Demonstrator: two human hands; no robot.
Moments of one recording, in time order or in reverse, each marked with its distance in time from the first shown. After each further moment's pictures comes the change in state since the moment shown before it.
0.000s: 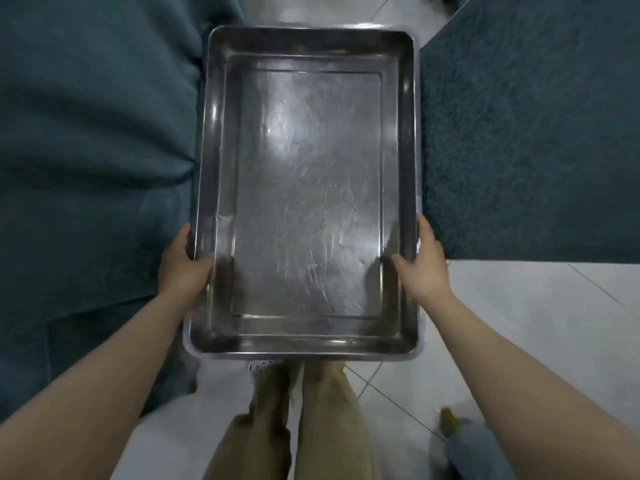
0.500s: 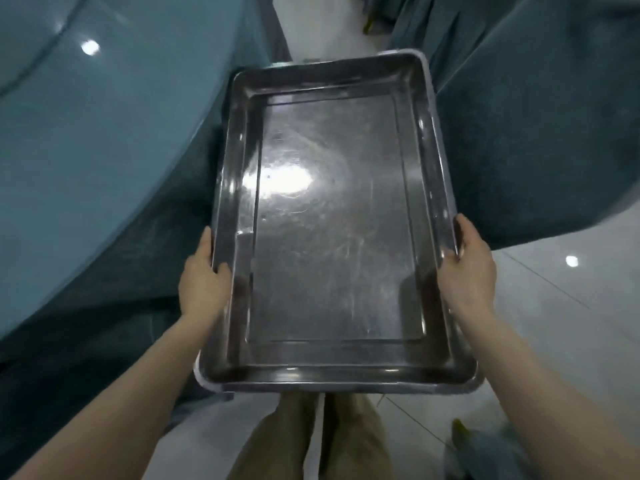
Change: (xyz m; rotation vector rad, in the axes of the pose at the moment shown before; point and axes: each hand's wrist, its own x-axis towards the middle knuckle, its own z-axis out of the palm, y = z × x) left_hand -0.158 0.058 -0.136 -0.002 0.172 0.248; right_hand -0.157 -0.100 -0.124 0.003 0.336 -0.174
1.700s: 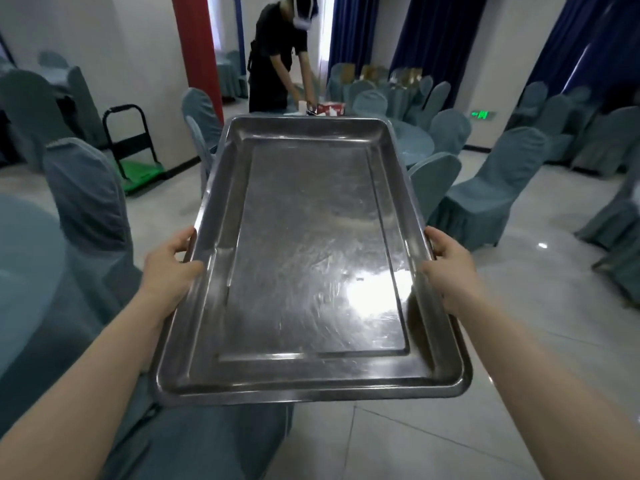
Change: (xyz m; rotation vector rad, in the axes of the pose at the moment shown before) left_hand -0.046 0.539 0.076 -0.411 -0.064 0.622; right_hand 0.186 0.035 -0.476 0.548 0.275 -0.030
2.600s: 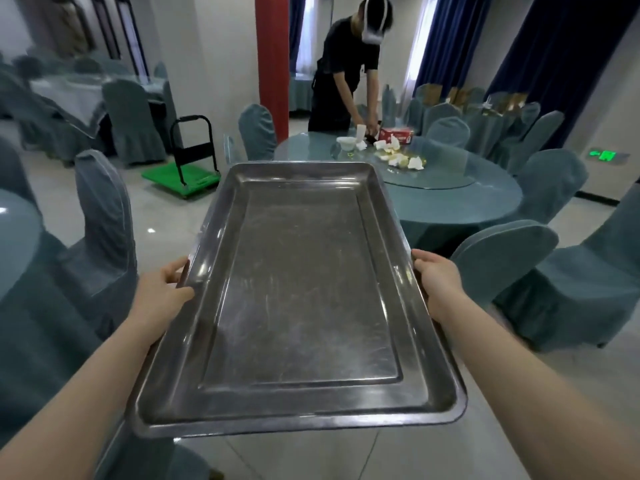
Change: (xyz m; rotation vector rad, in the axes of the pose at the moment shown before) left_hand 0.221 0.015 0.217 0.071 0.262 -0.216; right_hand 0.450 0.019 0.050 0.333 -0.273 0.211
